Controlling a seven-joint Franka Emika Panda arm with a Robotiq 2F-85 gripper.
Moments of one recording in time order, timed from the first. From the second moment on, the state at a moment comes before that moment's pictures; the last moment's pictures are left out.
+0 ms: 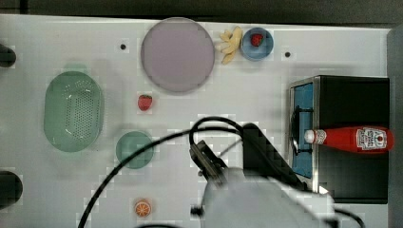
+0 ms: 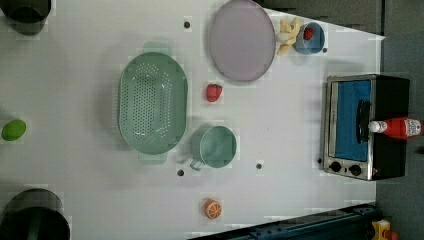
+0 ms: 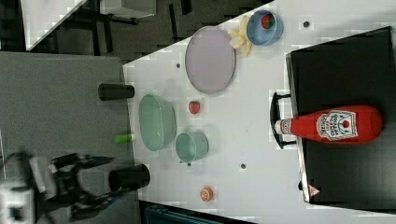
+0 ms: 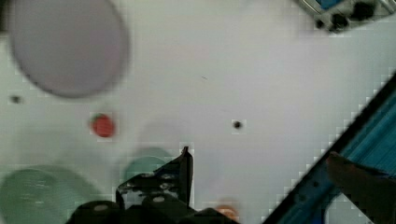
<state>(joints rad) -0.02 -0.46 -0.04 -1.98 0.01 -0.02 0.06</state>
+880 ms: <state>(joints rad) -0.07 -0.16 -0.42 -1.96 -0.01 0.20 0.06</state>
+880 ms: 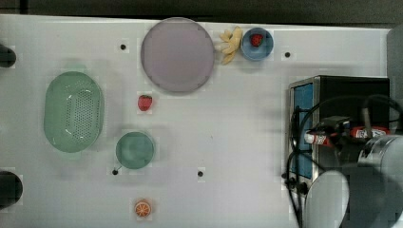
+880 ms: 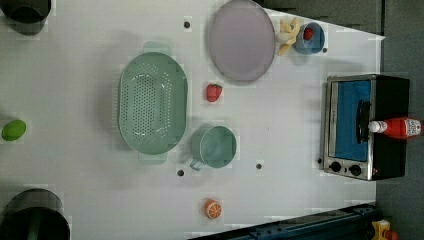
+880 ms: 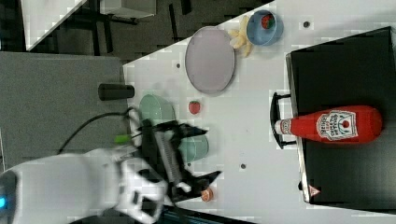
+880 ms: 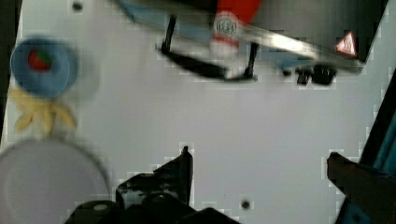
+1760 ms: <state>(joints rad) -0.08 0.19 -0.65 -1.93 0.05 0.59 0.06</state>
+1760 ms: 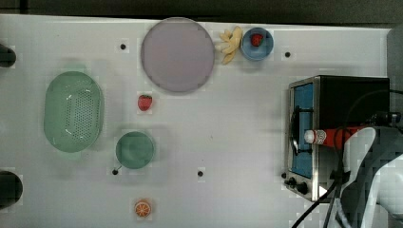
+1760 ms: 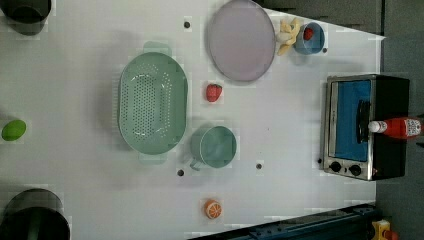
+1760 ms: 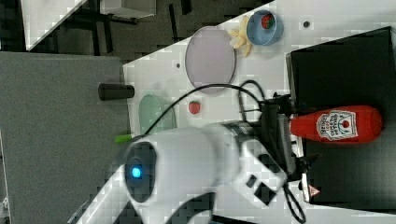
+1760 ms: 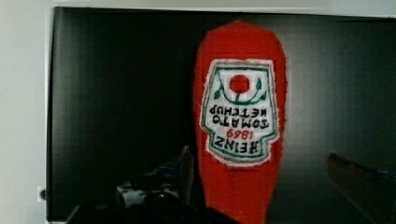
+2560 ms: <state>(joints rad) -0.10 0.36 -0.65 -1.94 0.16 0.68 0.06</state>
